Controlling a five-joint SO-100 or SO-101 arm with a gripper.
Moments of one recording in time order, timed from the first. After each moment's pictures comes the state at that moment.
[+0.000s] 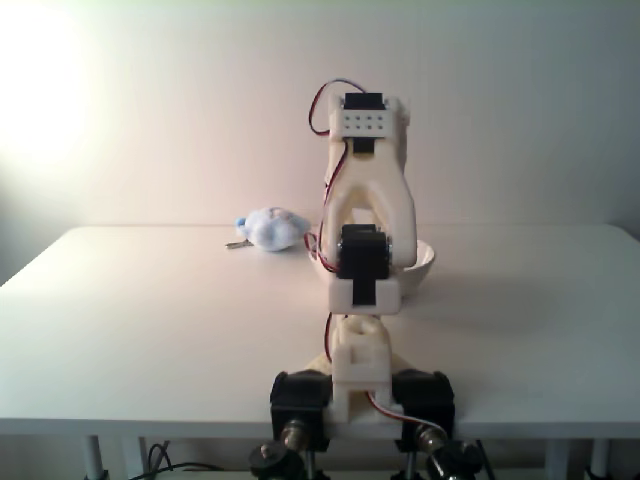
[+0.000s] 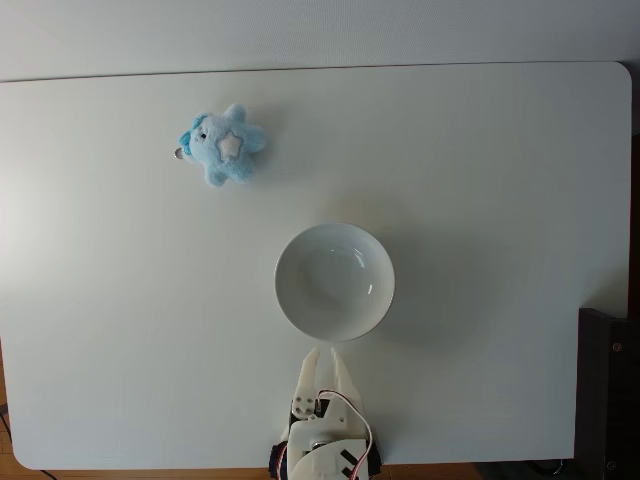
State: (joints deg) arm -0.2 178.2 144.4 83.3 86.0
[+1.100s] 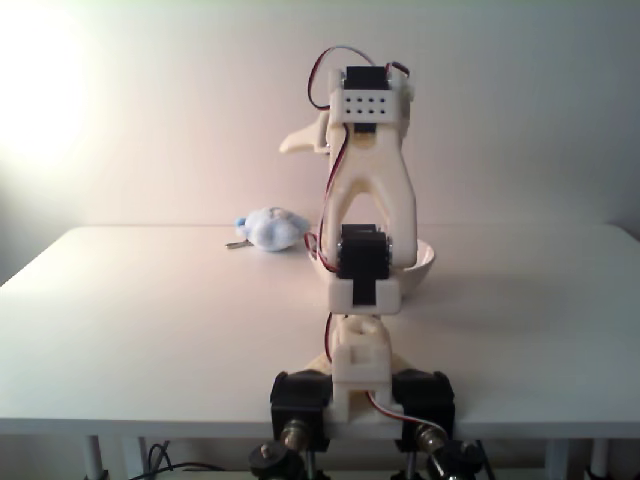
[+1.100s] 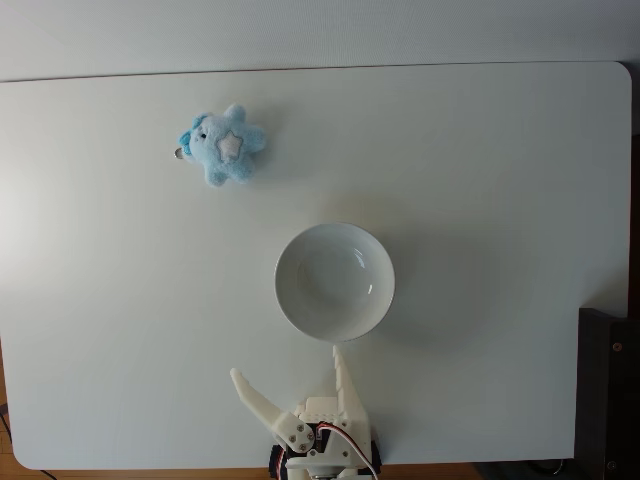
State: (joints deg) arm -0.2 178.2 134.1 75.8 86.1
